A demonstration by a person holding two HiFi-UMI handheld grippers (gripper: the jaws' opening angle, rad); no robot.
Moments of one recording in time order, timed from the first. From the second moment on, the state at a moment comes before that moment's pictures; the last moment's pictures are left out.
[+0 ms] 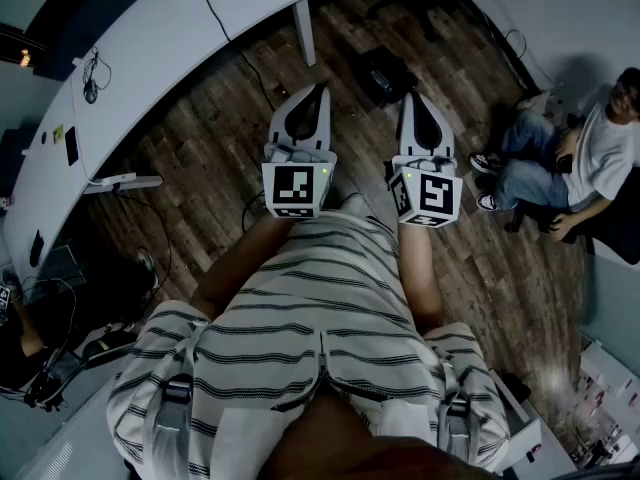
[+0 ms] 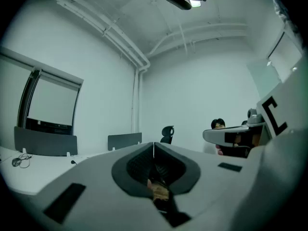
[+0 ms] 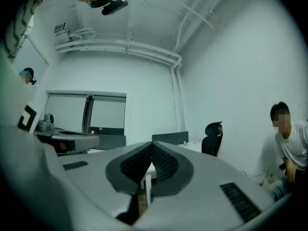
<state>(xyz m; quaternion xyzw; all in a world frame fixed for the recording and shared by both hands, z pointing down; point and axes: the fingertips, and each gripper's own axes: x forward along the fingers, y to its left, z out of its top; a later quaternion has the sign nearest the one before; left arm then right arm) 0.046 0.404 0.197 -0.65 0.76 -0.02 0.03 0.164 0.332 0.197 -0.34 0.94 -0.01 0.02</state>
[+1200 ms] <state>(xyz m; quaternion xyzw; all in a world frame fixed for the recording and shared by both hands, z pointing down) 0.062 0.346 0.231 -0.64 0.77 -0.05 0.01 0.154 0.278 0.213 -0.30 0.95 -0.02 0.03</state>
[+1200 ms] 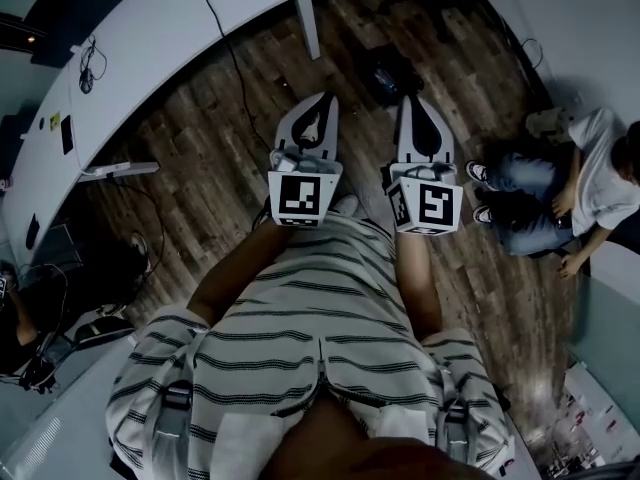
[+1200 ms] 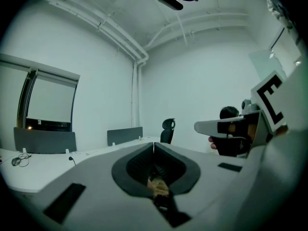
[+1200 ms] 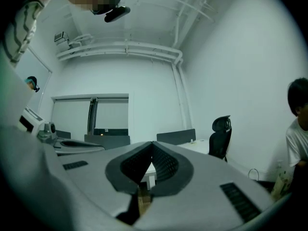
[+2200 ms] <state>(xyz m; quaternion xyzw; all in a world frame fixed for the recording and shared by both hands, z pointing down) -0.156 0.078 0.220 -0.69 0.72 -0.04 -0.01 -0.051 0.031 0.202 -0.37 0.93 -0.02 0.01</state>
